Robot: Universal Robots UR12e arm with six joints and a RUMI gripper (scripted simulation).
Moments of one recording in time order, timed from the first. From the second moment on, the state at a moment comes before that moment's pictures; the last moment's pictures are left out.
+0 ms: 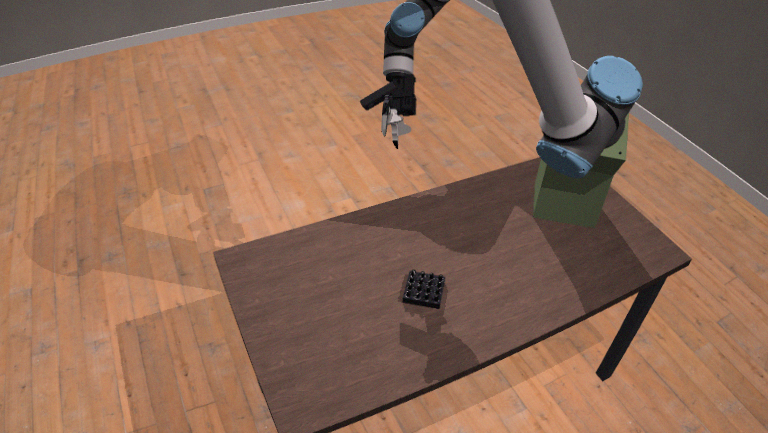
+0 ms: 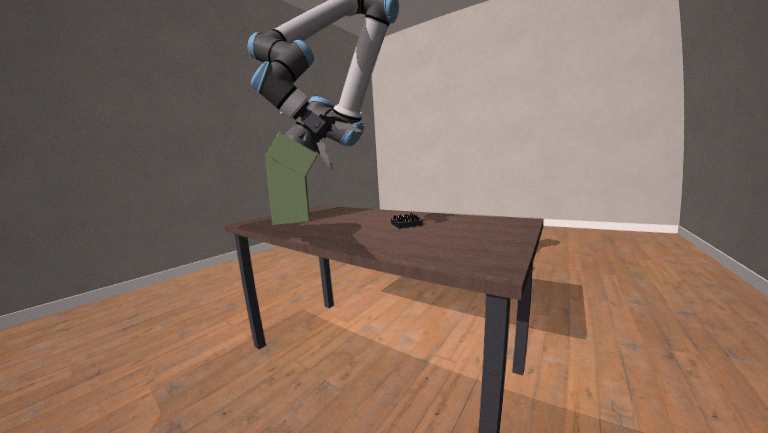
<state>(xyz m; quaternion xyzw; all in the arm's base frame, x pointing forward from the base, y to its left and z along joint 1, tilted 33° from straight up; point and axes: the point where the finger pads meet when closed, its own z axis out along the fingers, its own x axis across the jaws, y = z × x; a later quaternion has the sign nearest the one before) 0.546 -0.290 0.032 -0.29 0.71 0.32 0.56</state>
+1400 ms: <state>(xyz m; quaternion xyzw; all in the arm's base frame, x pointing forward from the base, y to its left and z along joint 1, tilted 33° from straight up) 0.610 -0.102 -0.060 -0.68 0.60 0.15 0.40</state>
